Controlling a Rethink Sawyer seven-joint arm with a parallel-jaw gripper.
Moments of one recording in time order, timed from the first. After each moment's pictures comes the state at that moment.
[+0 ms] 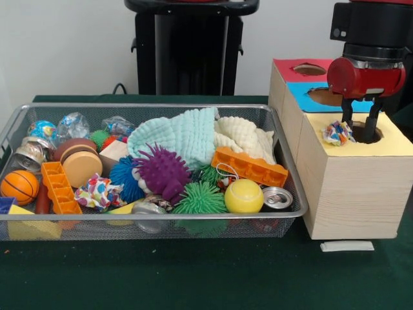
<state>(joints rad) 0.06 -0.66 0.05 1.53 -0.28 0.42 1.66</state>
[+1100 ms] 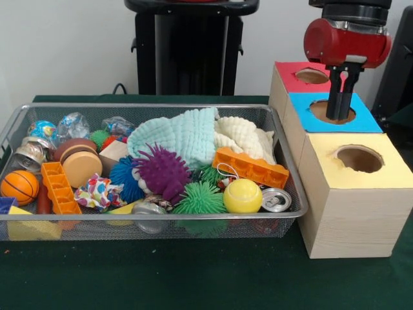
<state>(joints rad) -0.01 -0.77 0.06 1.54 -0.33 0.45 1.66</state>
